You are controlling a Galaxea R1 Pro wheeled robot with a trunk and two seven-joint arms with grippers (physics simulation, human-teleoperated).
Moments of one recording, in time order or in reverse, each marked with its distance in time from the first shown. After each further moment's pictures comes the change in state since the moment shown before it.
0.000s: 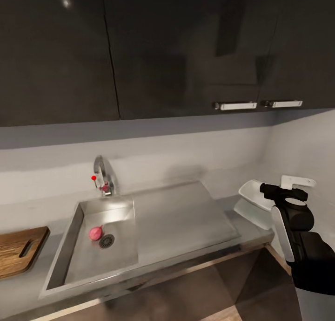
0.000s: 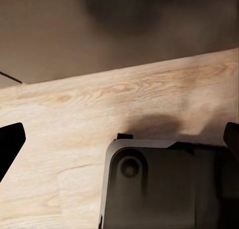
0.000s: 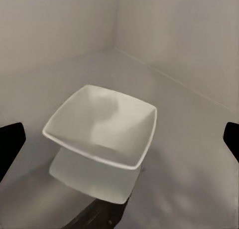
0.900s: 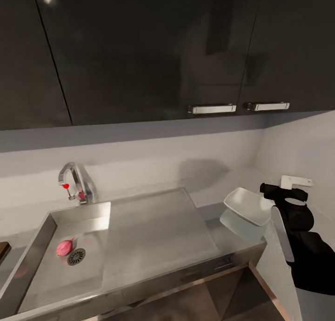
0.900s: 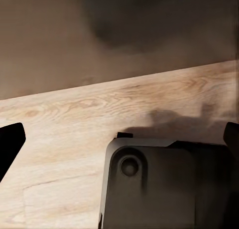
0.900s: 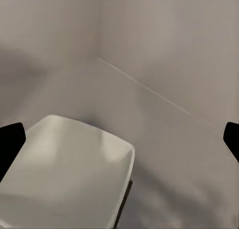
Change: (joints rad) left arm 0.001 0.000 0.000 0.003 0.000 0.000 -0.001; right arm 0.000 -0.001 0.002 0.000 0.004 0.001 -0.001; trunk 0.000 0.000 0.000
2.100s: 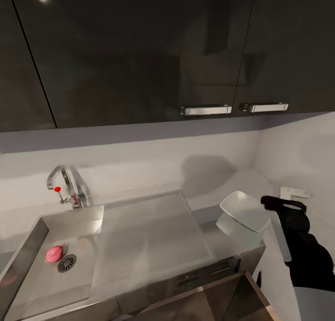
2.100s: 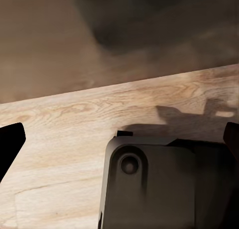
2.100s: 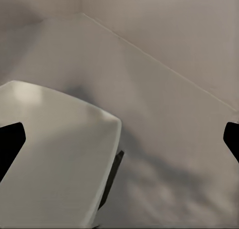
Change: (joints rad) left arm 0.000 0.000 0.000 0.006 0.000 0.000 0.000; right arm 0.002 0.005 -0.055 0.156 -0.003 -0.004 0.010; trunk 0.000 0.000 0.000
